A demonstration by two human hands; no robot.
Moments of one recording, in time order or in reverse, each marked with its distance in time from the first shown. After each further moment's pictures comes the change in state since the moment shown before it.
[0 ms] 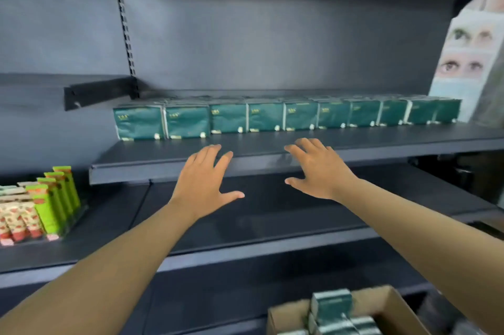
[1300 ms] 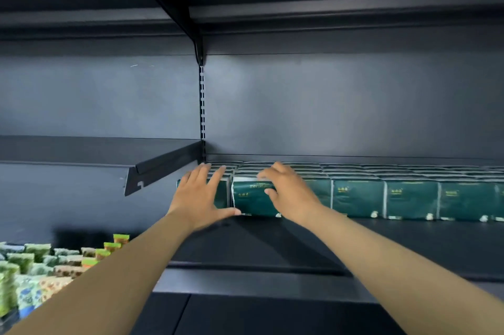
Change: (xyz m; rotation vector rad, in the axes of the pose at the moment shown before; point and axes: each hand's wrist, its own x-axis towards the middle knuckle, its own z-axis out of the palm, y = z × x) left_hand 0.095 -0.199 0.012 0.255 -0.130 -0.350; right_hand 0.248 -0.121 0.012 0.480 0.243 -0.258
